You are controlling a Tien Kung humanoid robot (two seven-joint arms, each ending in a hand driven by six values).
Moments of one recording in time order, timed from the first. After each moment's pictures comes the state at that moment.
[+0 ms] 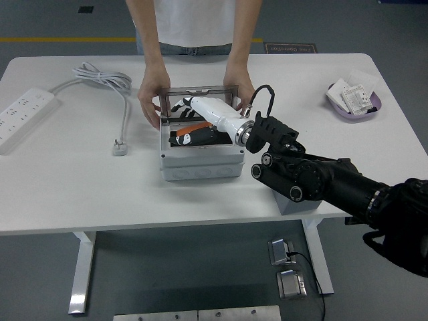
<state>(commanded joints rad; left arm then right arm) -0.14 0.32 -0.24 -0.18 0.31 0.03 0.15 0.98 0.00 0.28 0.66 -1.39 -0.24 0.18</state>
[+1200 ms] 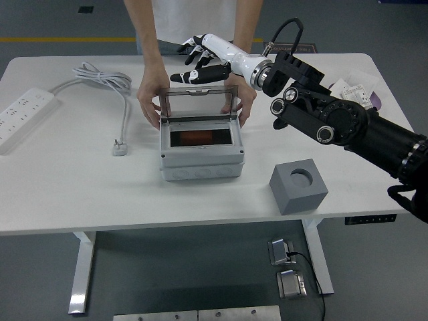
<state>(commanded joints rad) -0.15 0.33 -0.30 -0.18 0.37 0.02 0.17 1.20 -0.13 0.27 0.69 -1.07 -0.09 0.14</state>
